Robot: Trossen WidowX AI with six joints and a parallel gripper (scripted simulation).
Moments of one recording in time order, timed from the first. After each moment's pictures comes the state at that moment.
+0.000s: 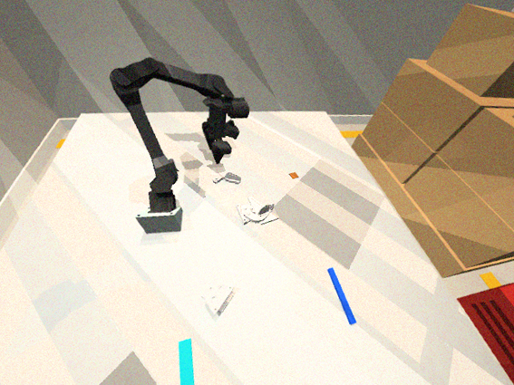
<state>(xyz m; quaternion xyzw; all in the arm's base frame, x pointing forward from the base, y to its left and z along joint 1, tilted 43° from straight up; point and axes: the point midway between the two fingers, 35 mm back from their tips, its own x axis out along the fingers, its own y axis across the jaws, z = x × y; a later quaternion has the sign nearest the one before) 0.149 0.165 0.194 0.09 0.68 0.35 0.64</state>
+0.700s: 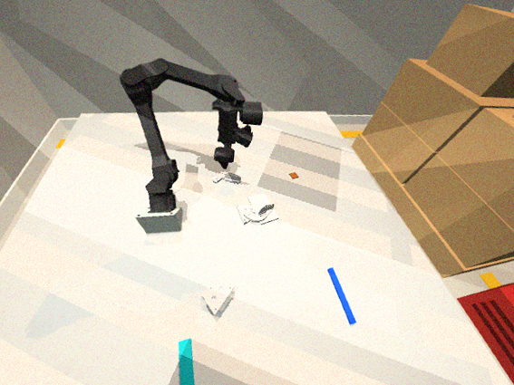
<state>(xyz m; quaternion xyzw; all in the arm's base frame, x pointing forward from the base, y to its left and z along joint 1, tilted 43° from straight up) 0.196 0.118 0.176 0.26 0.70 0.23 0.62</state>
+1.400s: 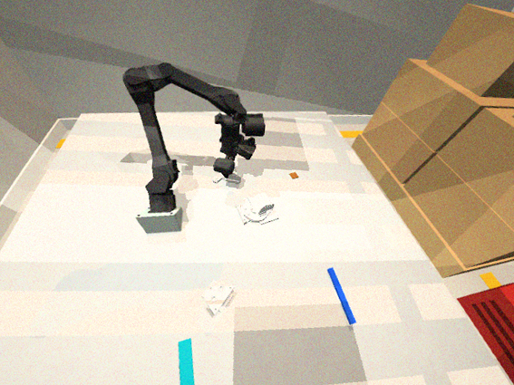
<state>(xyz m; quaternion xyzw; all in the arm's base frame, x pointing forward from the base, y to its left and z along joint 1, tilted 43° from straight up) 0.206 0.121 0.142 0.33 0.70 0.18 0.60</state>
